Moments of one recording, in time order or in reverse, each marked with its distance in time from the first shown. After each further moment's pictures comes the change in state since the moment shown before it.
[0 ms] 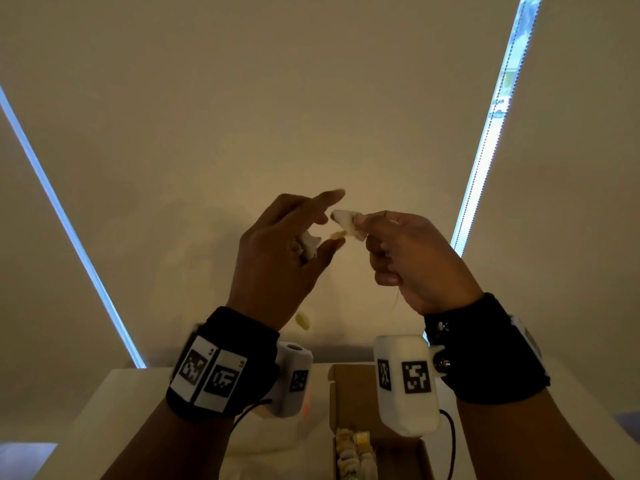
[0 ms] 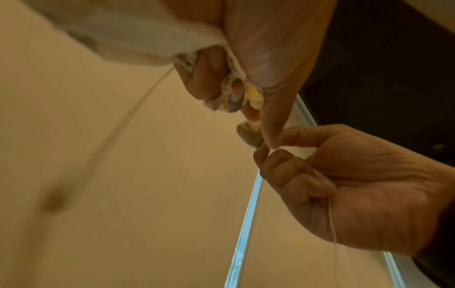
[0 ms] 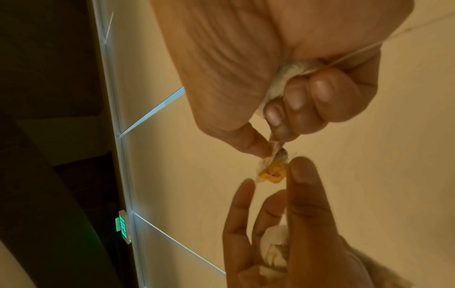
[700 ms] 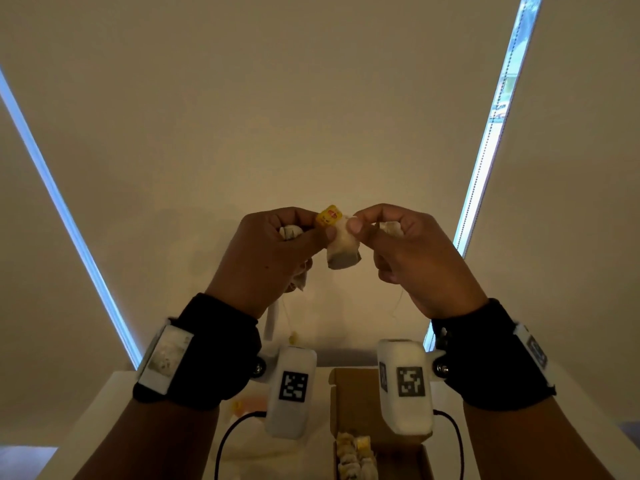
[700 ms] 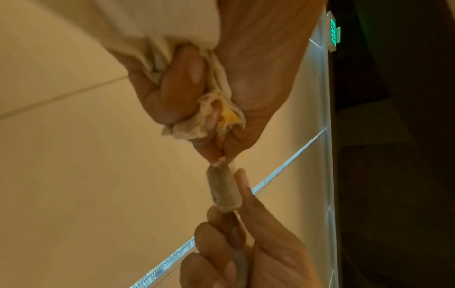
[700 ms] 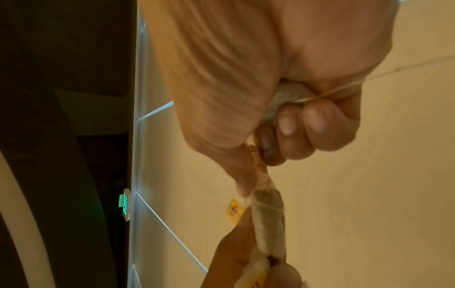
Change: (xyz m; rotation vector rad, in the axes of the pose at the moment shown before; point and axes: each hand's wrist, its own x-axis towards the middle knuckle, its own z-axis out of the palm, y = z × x) left_hand 0.015 0.002 -0.017 -0.559 -0.183 -0.633; right_hand -0.005 -0.002 -0.004 -0.215 -0.021 -0.266
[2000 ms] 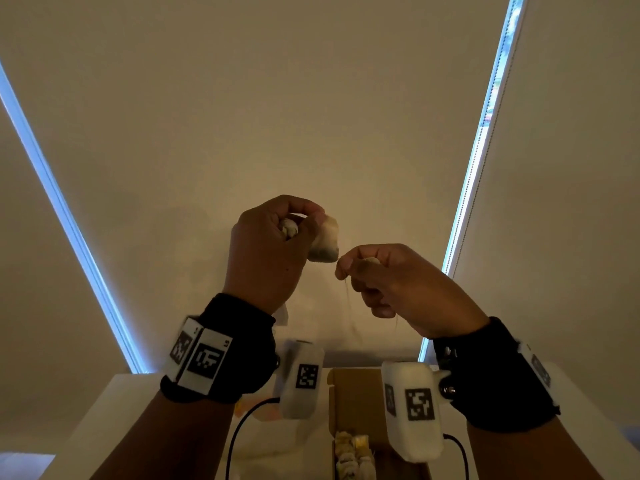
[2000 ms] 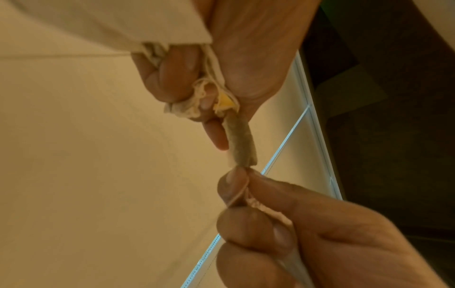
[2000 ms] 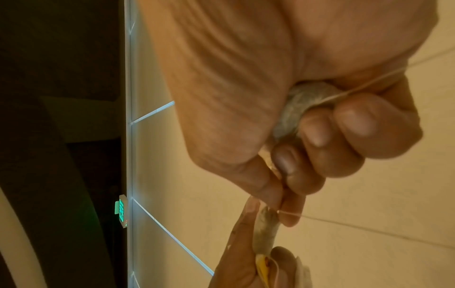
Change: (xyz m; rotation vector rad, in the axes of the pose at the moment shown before) left_hand 0.001 -0.004 0.013 0.368 0.275 0.301; right_hand -0.027 -0.003 -0.003 -0.054 -0.295 0.219
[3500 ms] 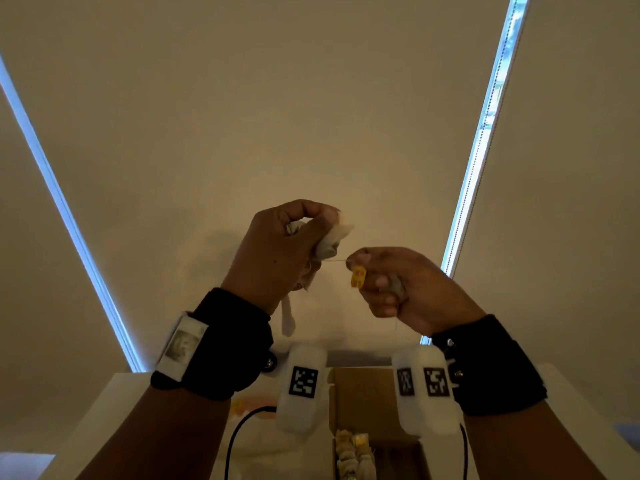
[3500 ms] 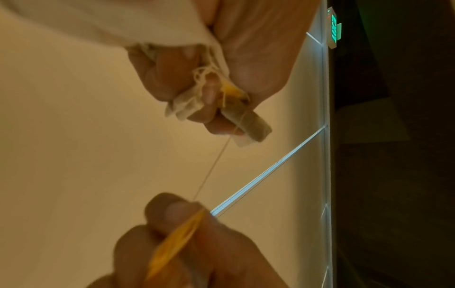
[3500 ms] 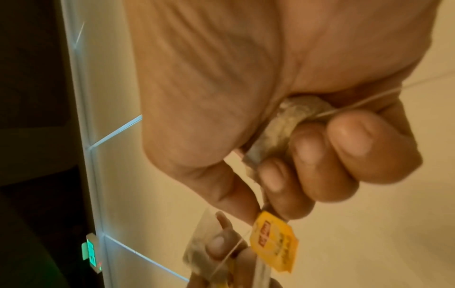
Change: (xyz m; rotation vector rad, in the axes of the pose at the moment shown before) left_hand -0.004 0.021 -0.010 -0.407 -0.261 -0.282; right_hand 0.006 0.016 -0.004 0.472 -0.124 0.046
